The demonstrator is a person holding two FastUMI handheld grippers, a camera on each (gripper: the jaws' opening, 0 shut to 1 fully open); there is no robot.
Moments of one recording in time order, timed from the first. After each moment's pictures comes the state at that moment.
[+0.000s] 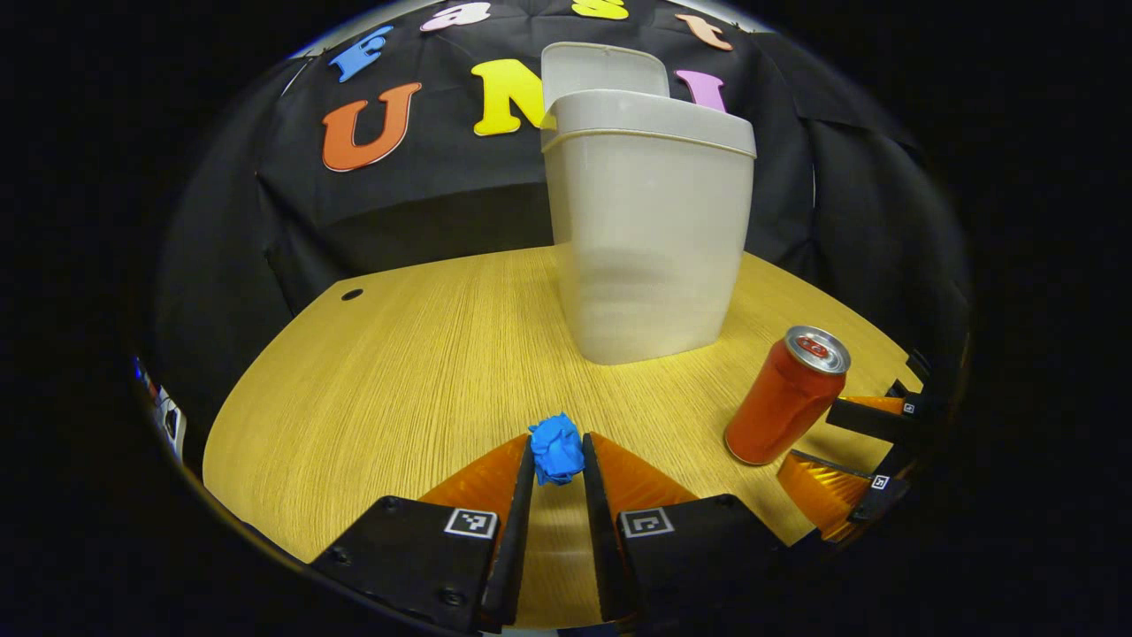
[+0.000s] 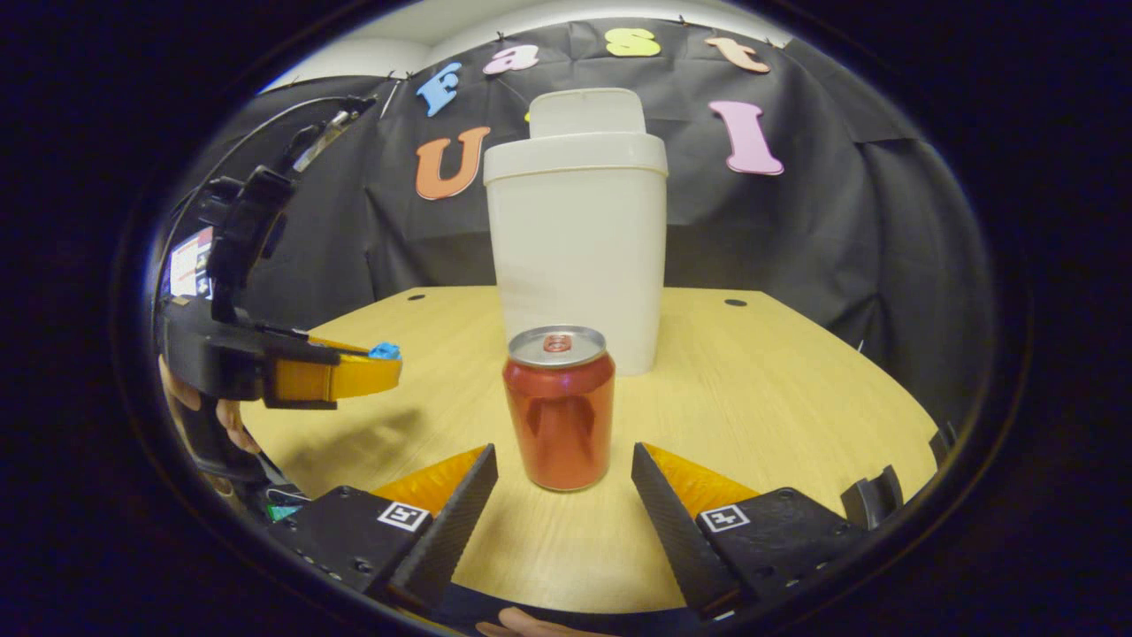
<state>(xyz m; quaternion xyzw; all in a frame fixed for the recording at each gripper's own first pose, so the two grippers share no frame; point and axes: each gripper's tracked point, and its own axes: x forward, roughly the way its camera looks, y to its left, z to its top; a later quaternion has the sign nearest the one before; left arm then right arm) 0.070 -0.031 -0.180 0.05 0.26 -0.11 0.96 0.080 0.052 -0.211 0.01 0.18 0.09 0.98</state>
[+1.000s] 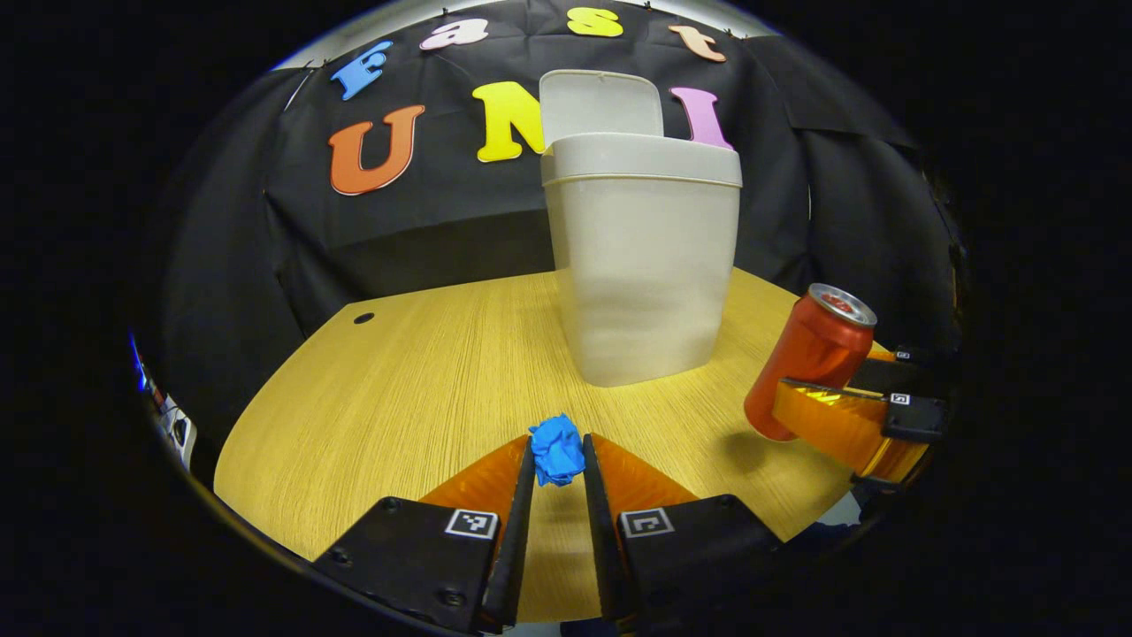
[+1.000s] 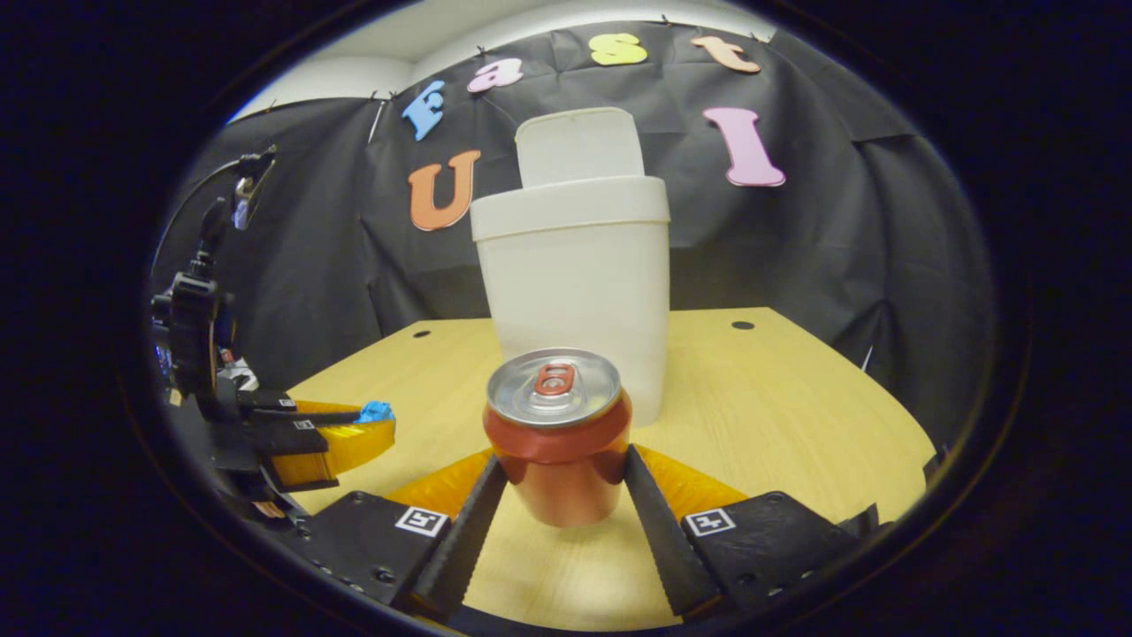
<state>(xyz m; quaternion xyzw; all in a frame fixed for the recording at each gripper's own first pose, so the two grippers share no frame) 0.066 -0.022 -0.148 0.05 0.22 -0.10 0.97 0.090 0.054 -0.125 0.04 0.14 0.10 0.98</state>
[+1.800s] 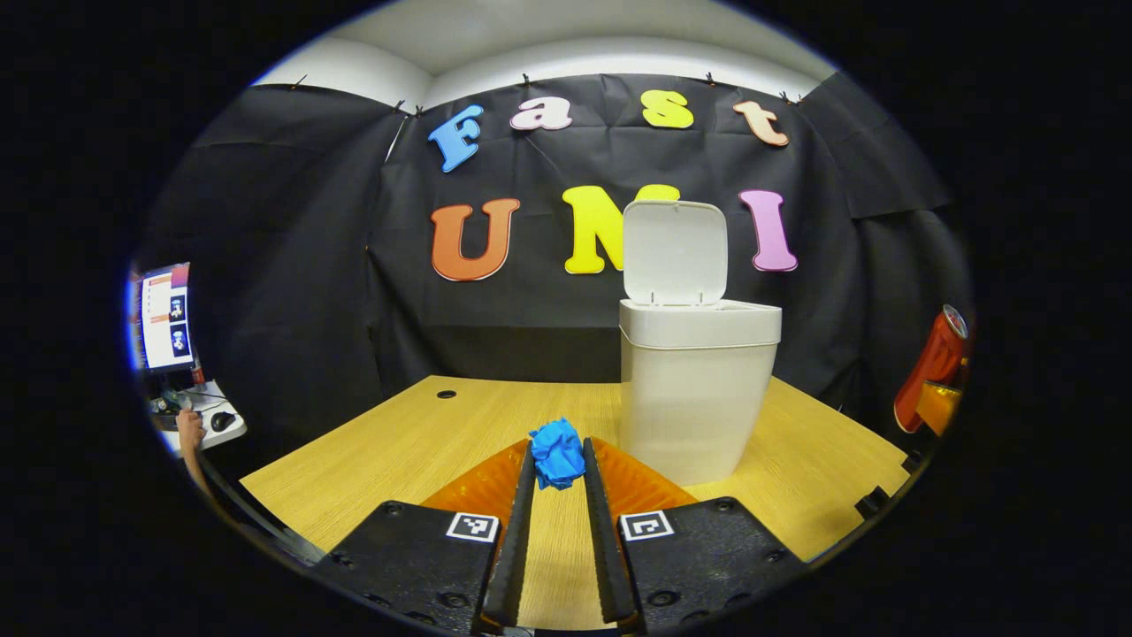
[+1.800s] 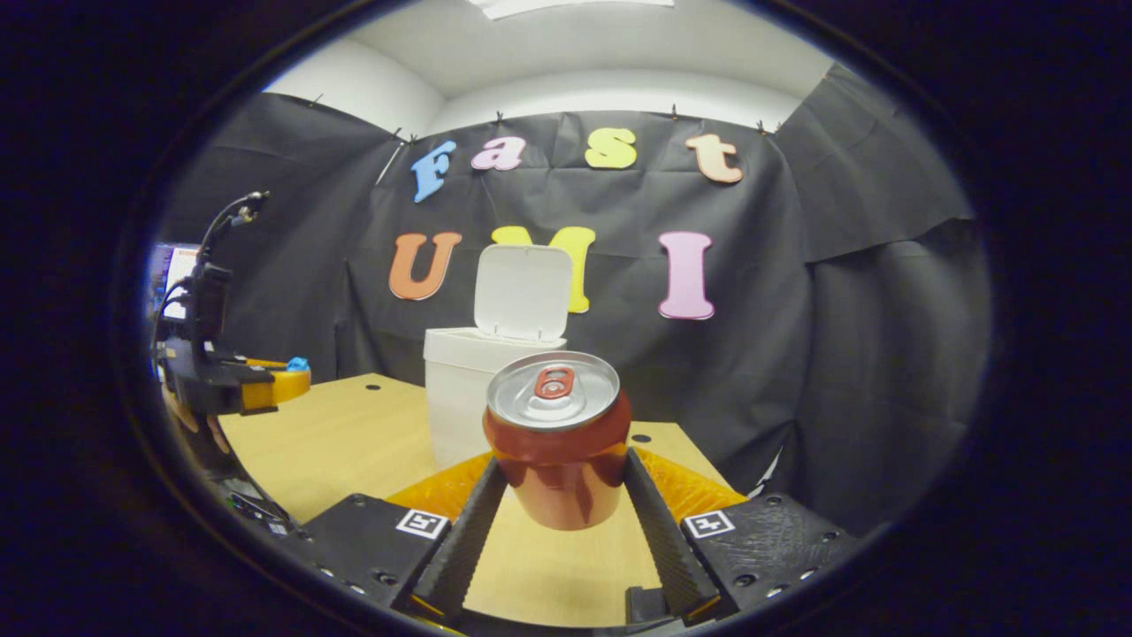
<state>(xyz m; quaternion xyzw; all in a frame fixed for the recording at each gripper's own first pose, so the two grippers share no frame) 0.052 -0.002 -0.032 0.01 0.06 0.03 1.00 0.019 -0.062 -0.021 -0.05 0.00 0.04 1.00</state>
